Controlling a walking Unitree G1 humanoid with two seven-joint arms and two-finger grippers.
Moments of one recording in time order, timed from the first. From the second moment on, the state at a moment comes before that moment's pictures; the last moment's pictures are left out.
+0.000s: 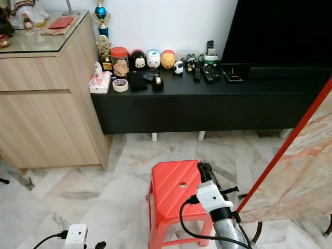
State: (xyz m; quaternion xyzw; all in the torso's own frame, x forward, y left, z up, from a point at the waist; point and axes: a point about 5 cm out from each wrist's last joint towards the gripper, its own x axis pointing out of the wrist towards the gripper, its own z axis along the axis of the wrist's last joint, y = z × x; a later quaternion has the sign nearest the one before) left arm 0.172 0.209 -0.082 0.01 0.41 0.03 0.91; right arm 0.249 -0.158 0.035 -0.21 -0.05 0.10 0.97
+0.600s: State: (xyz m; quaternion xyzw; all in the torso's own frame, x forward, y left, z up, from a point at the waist) left arm 0.262 0.224 -0.010 0.04 0.20 -0.03 0.98; right arm 0.292 -0.156 0.061 -0.11 0.03 0.16 0.98
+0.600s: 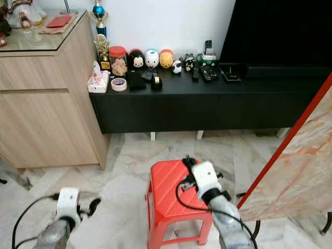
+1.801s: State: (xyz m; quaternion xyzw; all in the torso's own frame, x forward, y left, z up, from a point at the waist) left arm 0.304 0.154 0.065 -0.05 0.01 -0.18 0.98; right arm 0.322 -0.068 0.144 0.05 0.09 0.24 0.96
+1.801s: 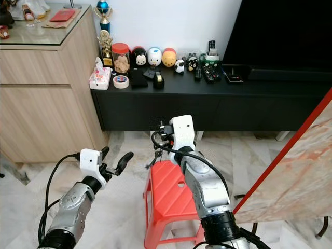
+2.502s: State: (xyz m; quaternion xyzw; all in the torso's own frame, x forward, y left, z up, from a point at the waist) left arm 0.300 0.140 0.072 -0.06 0.02 -0.25 0.97; right arm 0.319 -0.027 0.164 0.06 0.08 0.28 0.96
